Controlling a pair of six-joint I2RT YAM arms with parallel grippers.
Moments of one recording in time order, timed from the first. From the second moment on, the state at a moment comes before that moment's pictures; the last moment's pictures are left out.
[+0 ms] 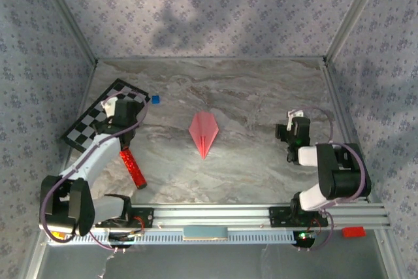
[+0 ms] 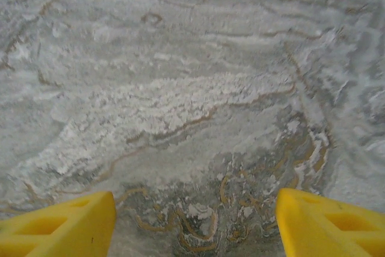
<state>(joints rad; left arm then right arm) -0.16 1.21 0.70 -0.33 -0.66 -0.38 0.00 1.51 0.36 0.55 0.11 -0.03</state>
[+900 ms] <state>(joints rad) -0.03 1.54 0.39 0.72 -0.20 -0.05 -0.02 1.52 0.38 0.70 0.10 -0.03</state>
